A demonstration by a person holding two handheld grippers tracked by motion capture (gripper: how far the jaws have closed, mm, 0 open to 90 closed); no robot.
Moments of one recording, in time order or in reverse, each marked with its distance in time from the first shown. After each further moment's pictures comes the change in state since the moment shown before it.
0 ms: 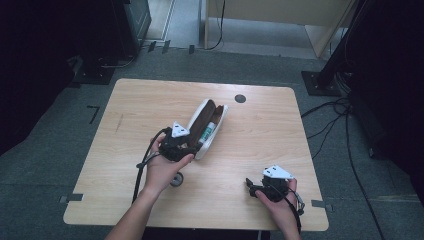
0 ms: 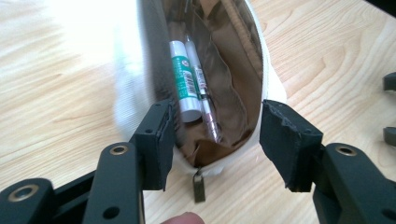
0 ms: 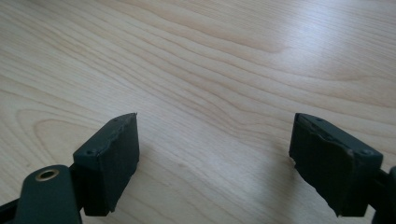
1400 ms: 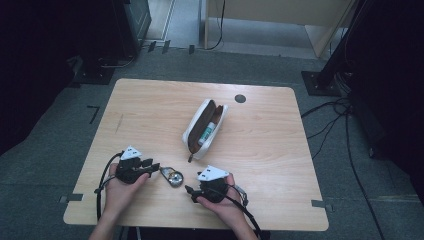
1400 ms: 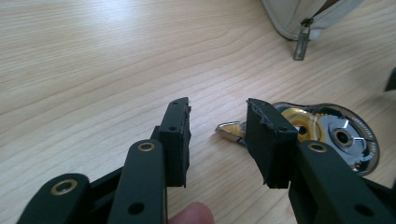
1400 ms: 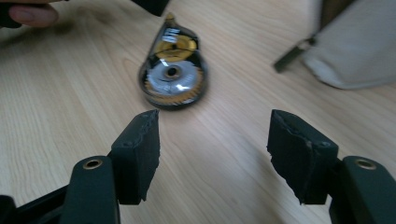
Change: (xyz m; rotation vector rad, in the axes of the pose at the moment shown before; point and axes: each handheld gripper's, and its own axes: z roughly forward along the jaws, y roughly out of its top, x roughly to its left) left arm 0.083 -0.120 -0.033 0.039 -0.025 -0.155; right arm 0.153 0.056 0.050 -0.029 0.385 -0.190
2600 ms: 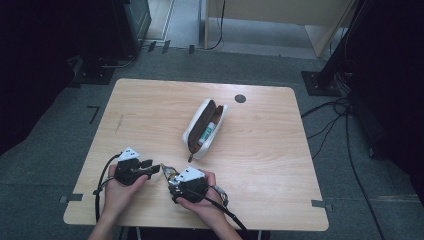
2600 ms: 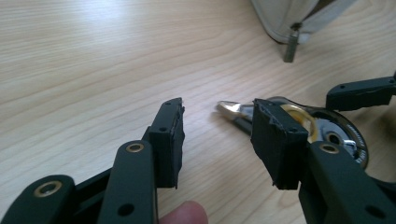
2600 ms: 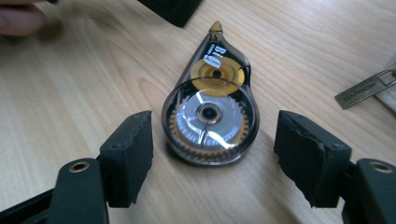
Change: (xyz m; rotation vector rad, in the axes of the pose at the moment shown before) left arm 0.006 -0.005 -0.005 -0.026 -0.041 -0.030; right arm 0.034 0.018 0.041 0.037 -0.062 -0.034
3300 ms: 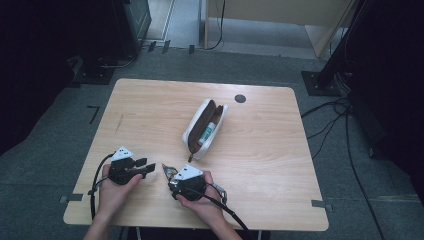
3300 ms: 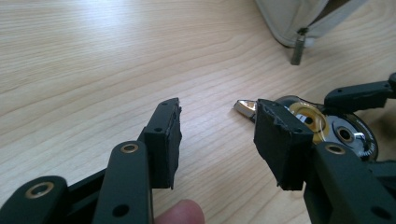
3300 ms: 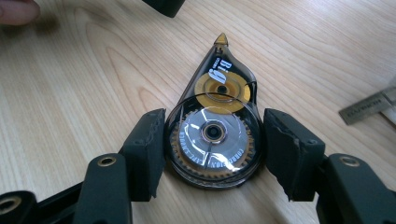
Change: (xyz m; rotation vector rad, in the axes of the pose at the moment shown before) left arm 0.008 -0.002 -0.008 -0.017 -0.013 0.012; right arm -0.002 0.004 0.004 -0.007 0.017 -0.018
